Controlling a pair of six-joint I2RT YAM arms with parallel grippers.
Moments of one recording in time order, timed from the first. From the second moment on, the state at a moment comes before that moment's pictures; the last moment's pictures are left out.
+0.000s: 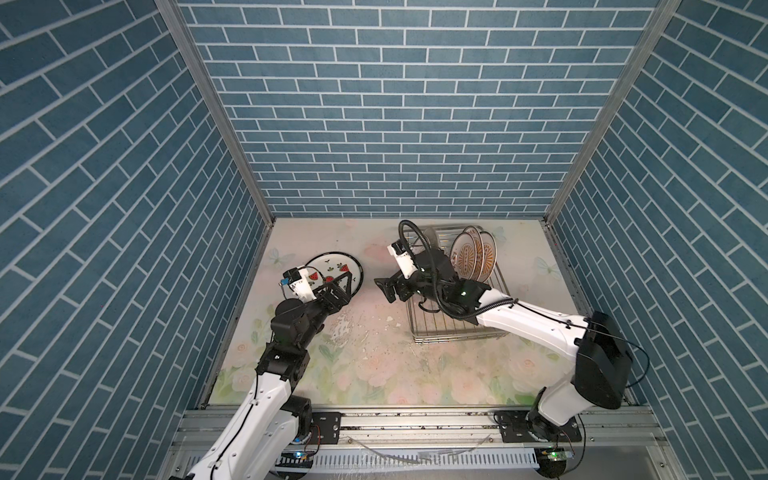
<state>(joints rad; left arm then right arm) -0.26 0.71 0.37 0.26 0.19 -0.81 0.96 1.54 1.18 -0.03 0.06 0.11</state>
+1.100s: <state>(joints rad) -0.71 1.03 0.39 0.62 0.08 -0.59 0.79 1.31 1.04 -0.27 0.41 0.19</state>
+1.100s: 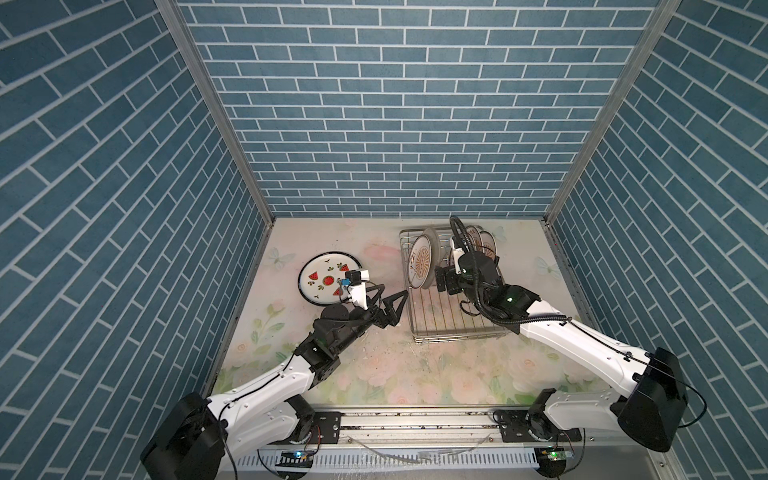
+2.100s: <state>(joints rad) -0.71 1.26 0.47 0.75 0.06 -0.51 0.74 1.60 1.30 -0.34 0.47 0.23</state>
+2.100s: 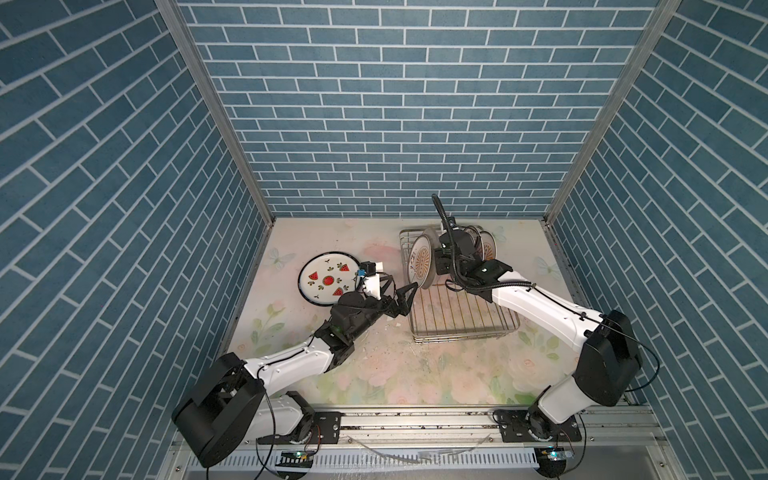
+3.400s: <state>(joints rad) -0.71 1.27 0.39 0.85 0.09 -0.53 0.78 1.87 1.50 -0.43 0.68 0.31</state>
